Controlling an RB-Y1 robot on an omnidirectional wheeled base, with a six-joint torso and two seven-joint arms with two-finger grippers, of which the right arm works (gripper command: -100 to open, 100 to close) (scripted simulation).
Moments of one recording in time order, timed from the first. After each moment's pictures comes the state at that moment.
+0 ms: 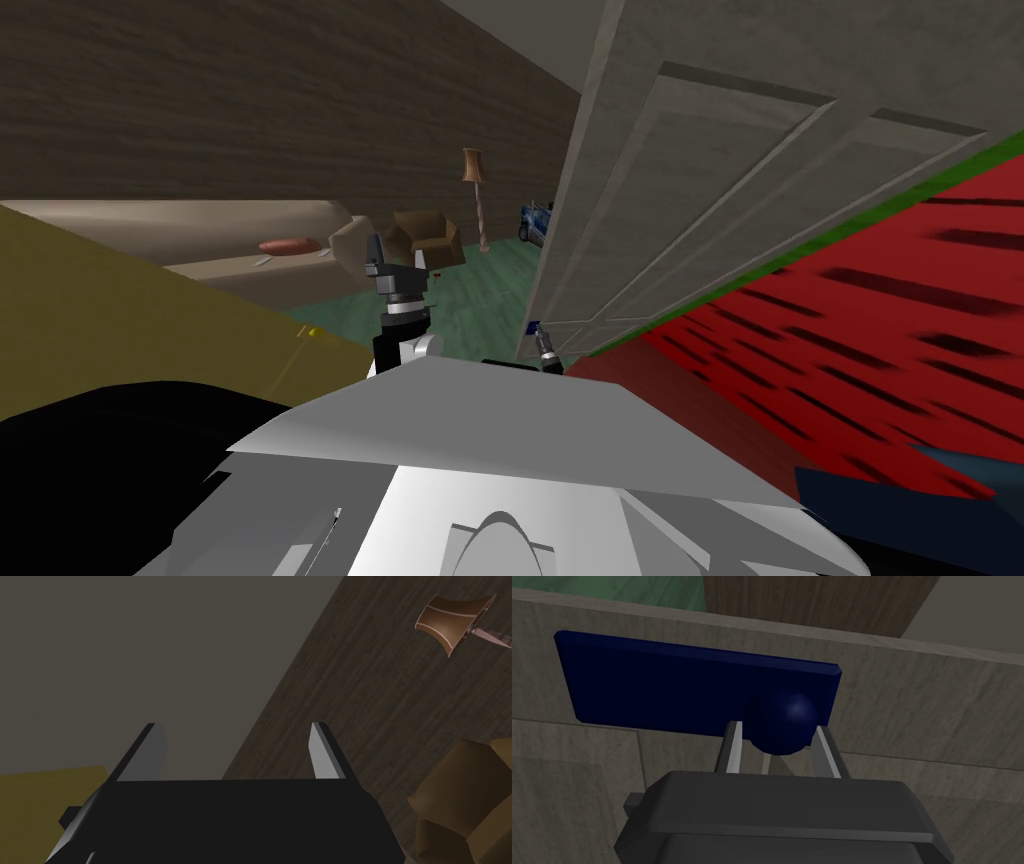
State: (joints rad) arm 0.20 -0.03 0.18 -1.00 0.28 -0.77 -0.16
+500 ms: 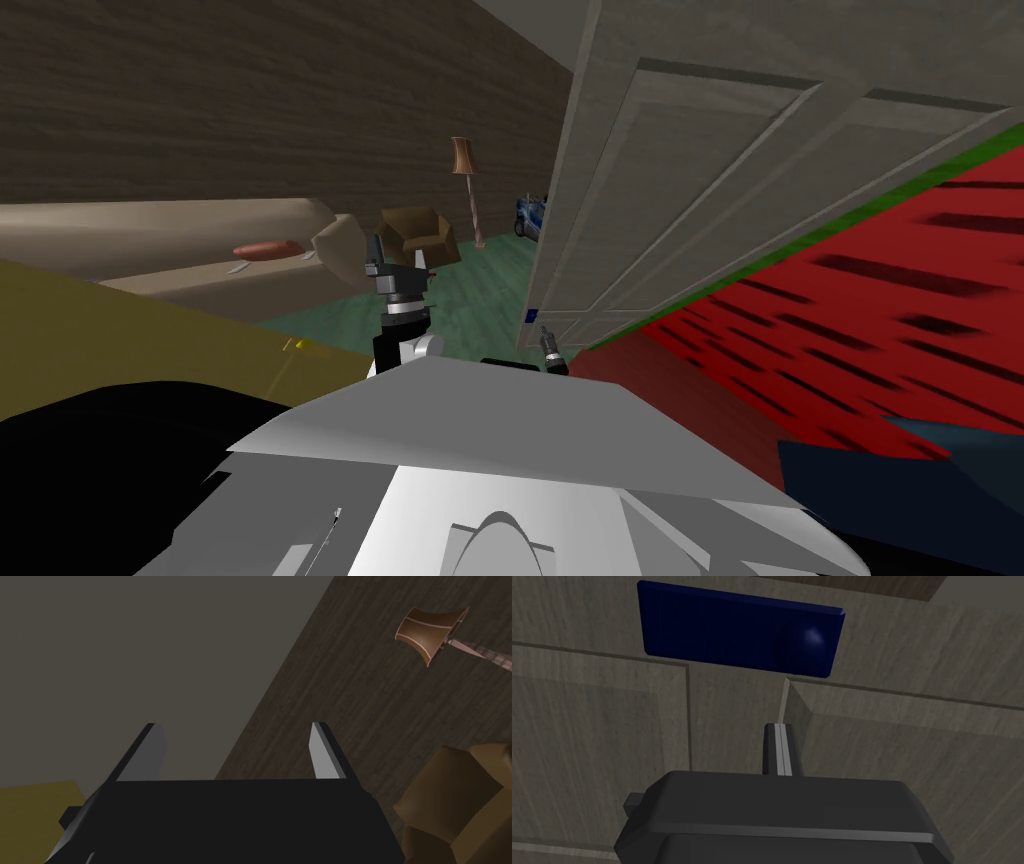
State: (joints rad) arm 0.22 -0.05 0.15 -1.04 0.25 -0.75 -0.16
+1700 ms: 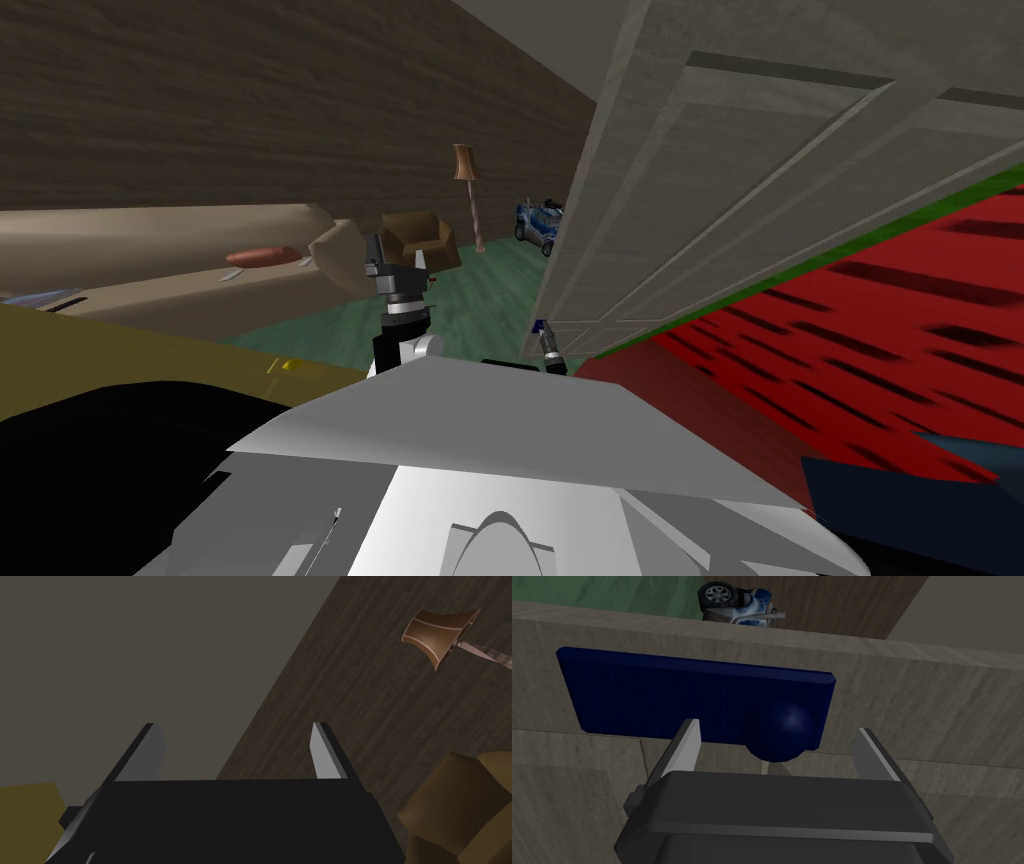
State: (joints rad) arm 0.20 -0.03 0.13 -1.02 0.23 -0.77 -0.14
